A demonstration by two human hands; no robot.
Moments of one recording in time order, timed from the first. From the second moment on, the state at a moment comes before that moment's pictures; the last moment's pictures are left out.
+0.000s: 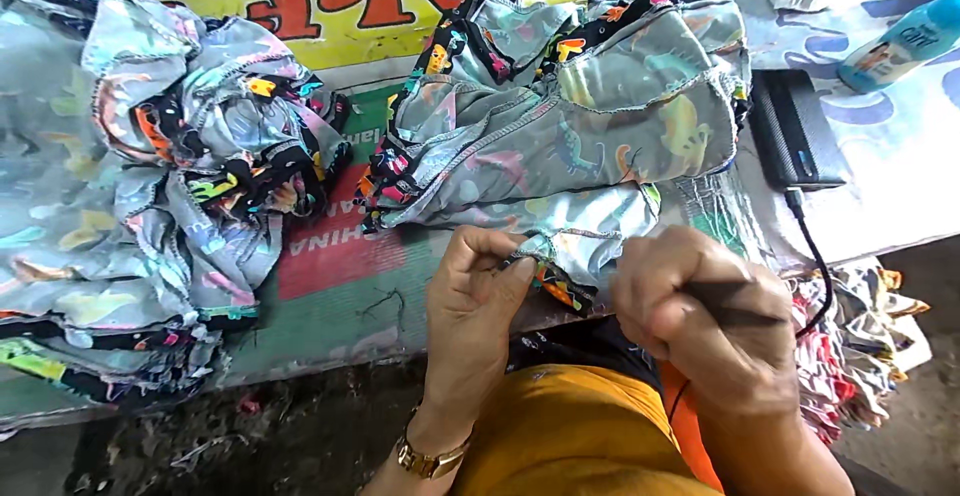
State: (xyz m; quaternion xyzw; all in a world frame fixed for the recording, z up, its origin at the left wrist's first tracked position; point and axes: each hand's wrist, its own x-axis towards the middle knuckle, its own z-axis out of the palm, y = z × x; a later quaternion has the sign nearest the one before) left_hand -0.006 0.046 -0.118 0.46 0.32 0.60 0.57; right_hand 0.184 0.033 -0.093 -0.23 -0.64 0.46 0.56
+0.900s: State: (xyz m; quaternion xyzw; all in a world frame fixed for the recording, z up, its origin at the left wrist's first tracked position) left_hand -0.005 0.045 -0.117 0.47 0.30 0.60 0.57; right_hand 0.171 0.040 -0.110 -0.40 -0.67 0.35 0.52
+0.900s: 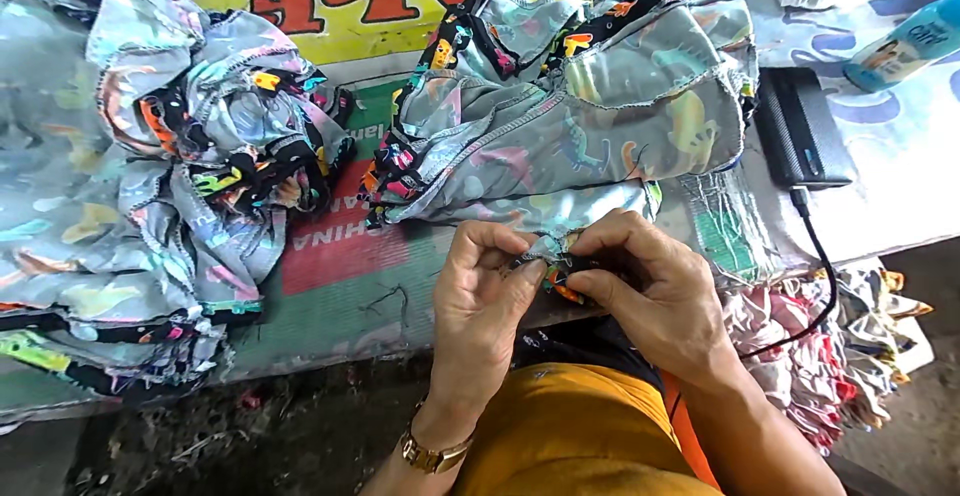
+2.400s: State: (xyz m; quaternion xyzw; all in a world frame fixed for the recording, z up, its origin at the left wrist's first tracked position) left_hand 0.052 0.213 -0.081 0.92 0.28 0.26 -0.03; right_hand 0.207 0.051 -0.092 -0.34 -0.84 0.25 0.34
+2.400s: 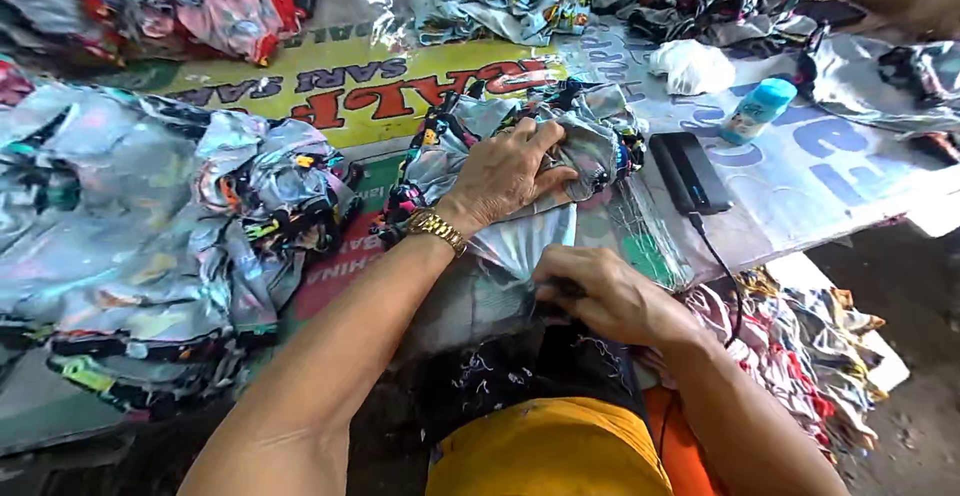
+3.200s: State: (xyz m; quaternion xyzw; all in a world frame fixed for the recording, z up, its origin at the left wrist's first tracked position) left_hand 0.008 0.140 -0.095 0.78 0.28 0.41 0.39; right_hand 0.238 0.079 -0.074 -0.55 -0.77 0.00 0.31
